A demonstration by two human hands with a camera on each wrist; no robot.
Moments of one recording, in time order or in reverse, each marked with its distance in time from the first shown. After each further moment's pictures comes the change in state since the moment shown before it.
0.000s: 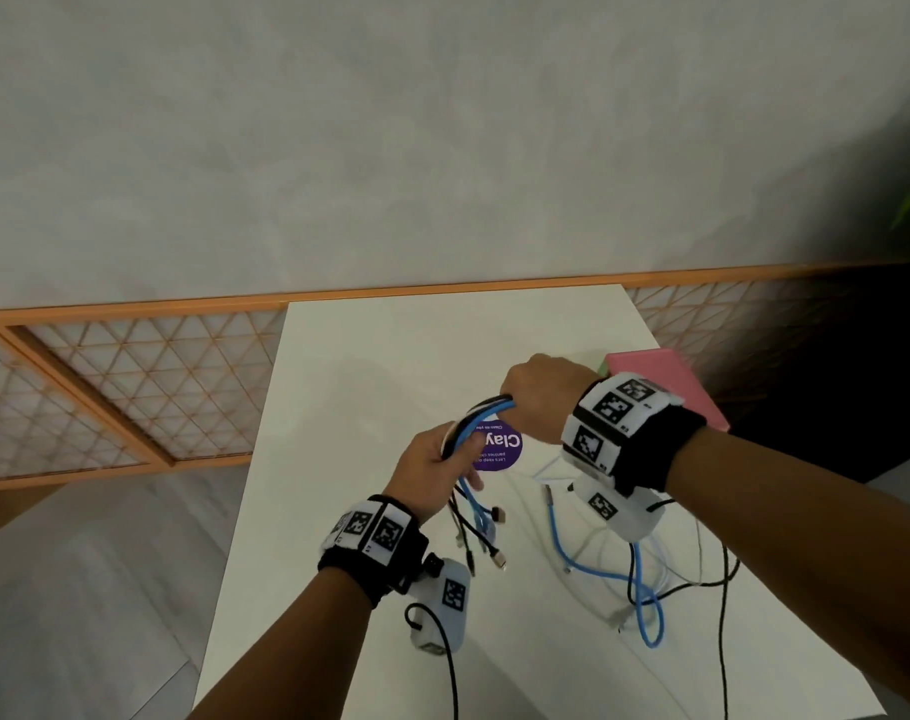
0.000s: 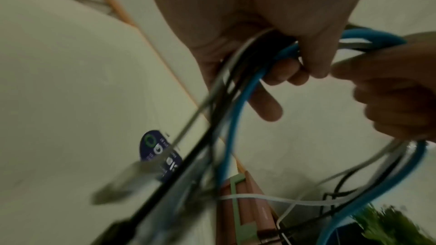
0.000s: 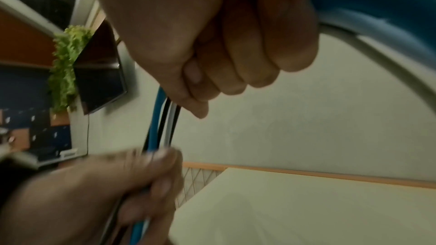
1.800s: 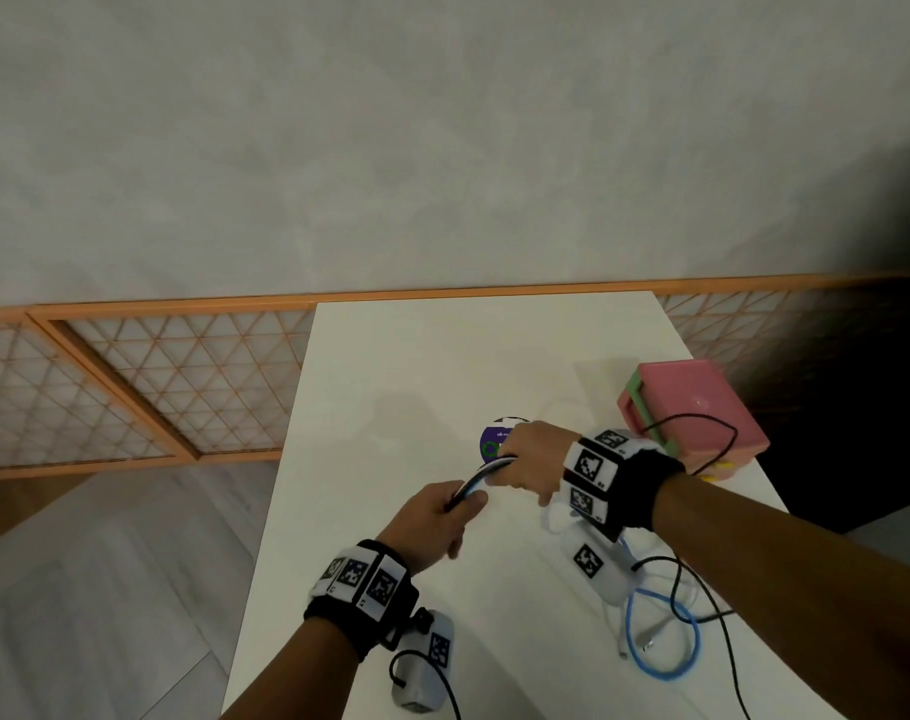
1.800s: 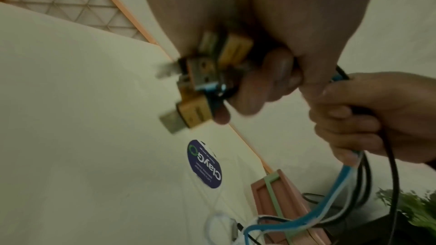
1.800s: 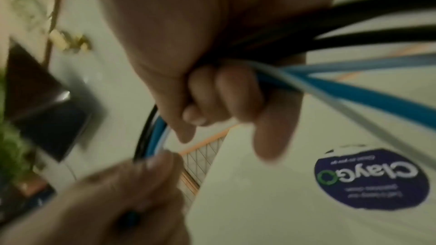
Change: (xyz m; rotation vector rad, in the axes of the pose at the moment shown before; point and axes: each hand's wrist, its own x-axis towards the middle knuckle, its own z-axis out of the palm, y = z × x) left_hand -0.031 -0.023 -0.033 0.283 -0.169 -0.248; right_hand 0.040 -0.018 0.067 0.309 -0.251 -0.134
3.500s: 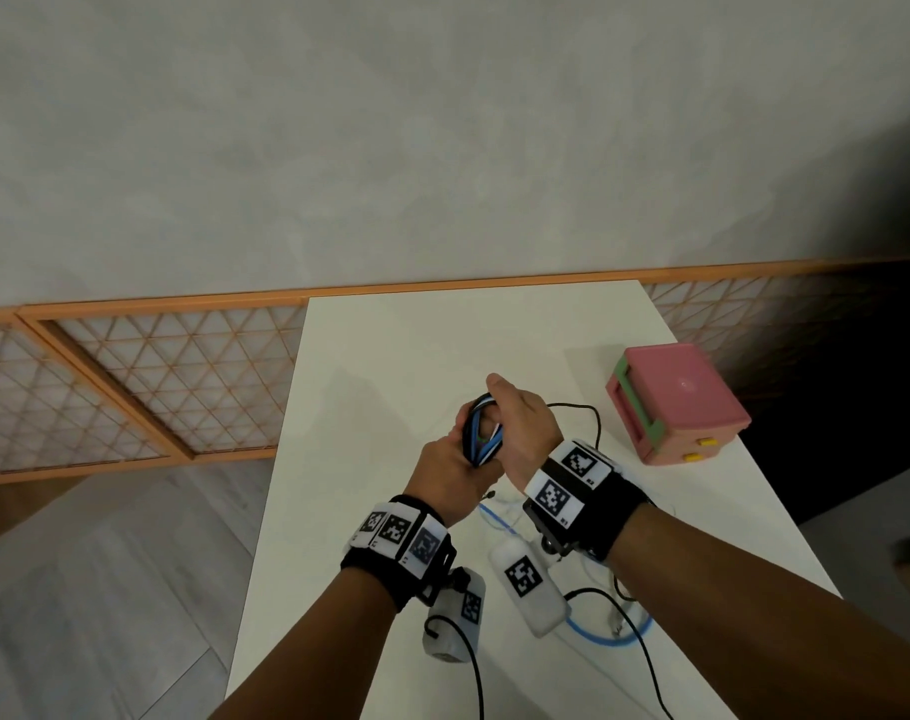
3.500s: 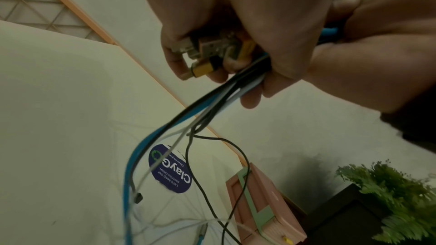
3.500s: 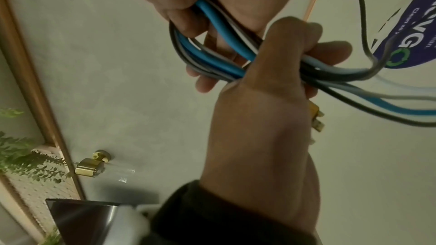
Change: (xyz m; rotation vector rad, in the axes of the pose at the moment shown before) left_hand -0.001 0.048 0.013 -0.061 0.201 0.134; right_hand -0.008 -0.046 0.030 1.550 0.717 0.064
